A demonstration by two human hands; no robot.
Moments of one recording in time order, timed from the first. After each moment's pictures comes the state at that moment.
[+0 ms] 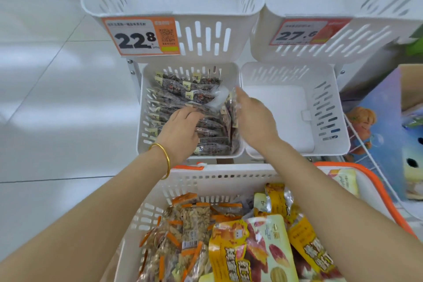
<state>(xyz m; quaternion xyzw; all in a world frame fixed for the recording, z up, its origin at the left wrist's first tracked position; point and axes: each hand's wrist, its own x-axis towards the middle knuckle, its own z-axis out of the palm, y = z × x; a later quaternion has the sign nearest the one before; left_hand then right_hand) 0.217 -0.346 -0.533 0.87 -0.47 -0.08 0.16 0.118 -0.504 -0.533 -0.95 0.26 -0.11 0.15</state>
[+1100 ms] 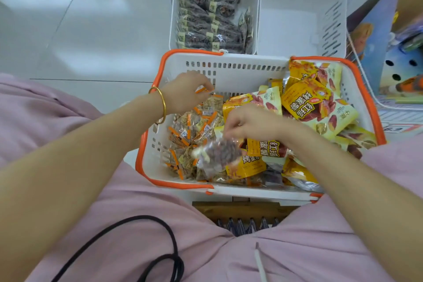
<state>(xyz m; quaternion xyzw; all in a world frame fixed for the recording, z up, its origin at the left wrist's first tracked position) 0.077 -0.194 -0.500 0.85 -0.47 -0.21 0.14 -0.068 -0.330 -0.514 -0.92 0.01 0.20 0.34</state>
